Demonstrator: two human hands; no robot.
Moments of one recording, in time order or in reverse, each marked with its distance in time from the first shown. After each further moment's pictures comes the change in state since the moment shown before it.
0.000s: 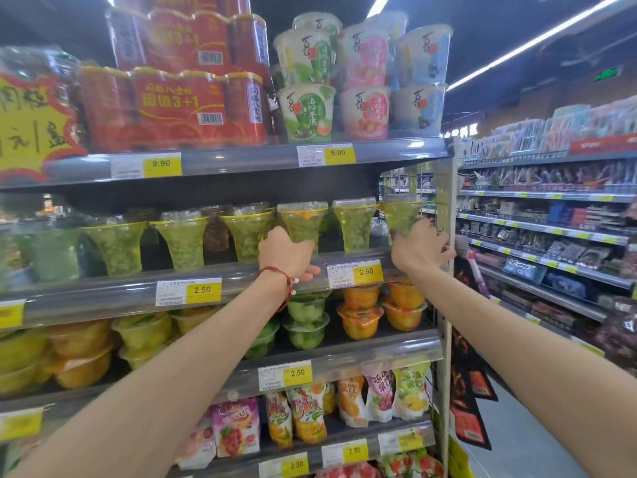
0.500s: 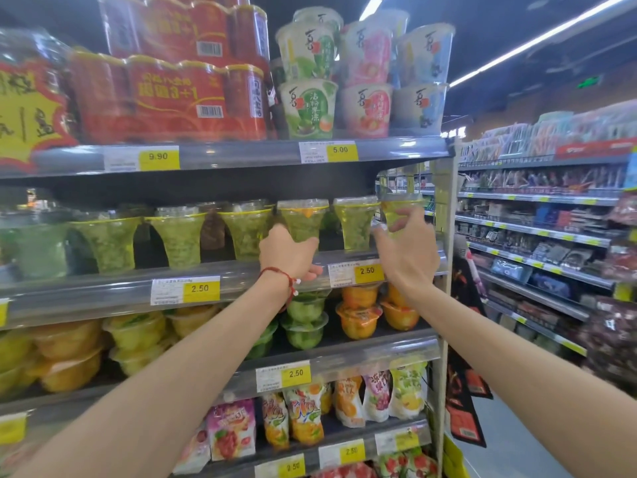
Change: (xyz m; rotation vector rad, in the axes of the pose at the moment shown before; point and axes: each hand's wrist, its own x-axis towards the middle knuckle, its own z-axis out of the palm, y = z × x) left_hand 0.004 -0.007 0.000 -0.026 -0.019 0.027; right_hand -0.043 -0.009 -0.006 0.316 0.148 -0.237
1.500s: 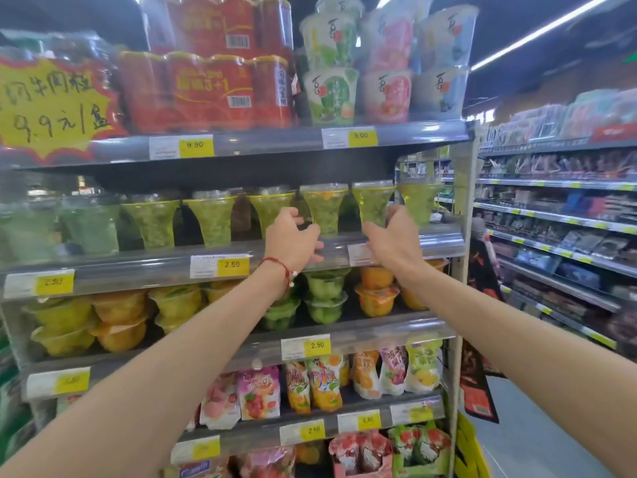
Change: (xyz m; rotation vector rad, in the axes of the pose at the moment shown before) left_hand -0.024 -0.012 -0.034 -0.099 0.010 0.064; right_hand -0.032 -0.033 0.008 0.145 -0.347 0.140
